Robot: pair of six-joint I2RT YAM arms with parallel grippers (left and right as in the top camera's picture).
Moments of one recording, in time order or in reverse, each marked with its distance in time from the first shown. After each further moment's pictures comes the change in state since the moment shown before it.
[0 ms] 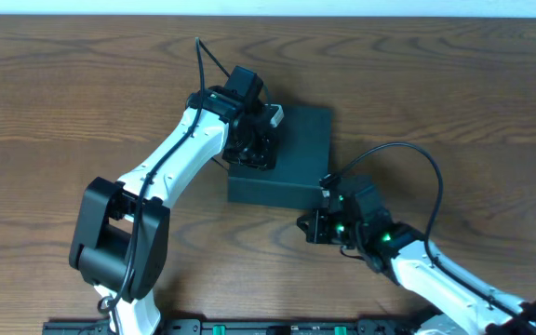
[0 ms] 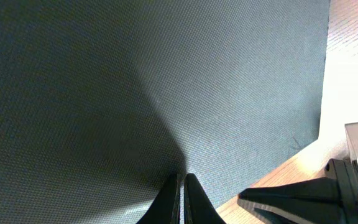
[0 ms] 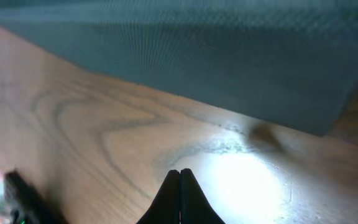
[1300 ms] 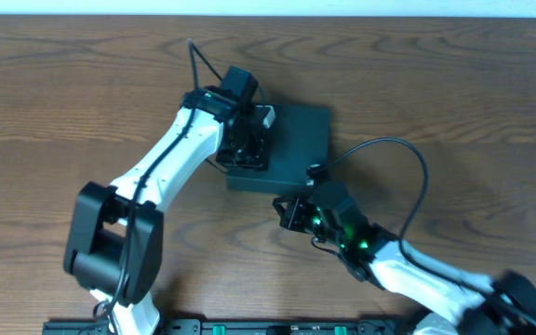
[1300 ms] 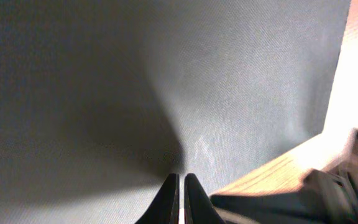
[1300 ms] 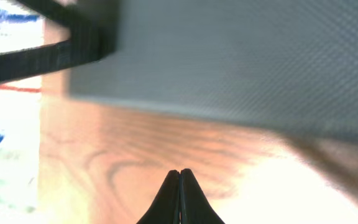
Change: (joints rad) left arm 0.024 -0.042 -0.008 -0.052 -0.031 -0.060; right arm 0.143 0.081 -0.009 0.368 0.148 0.265
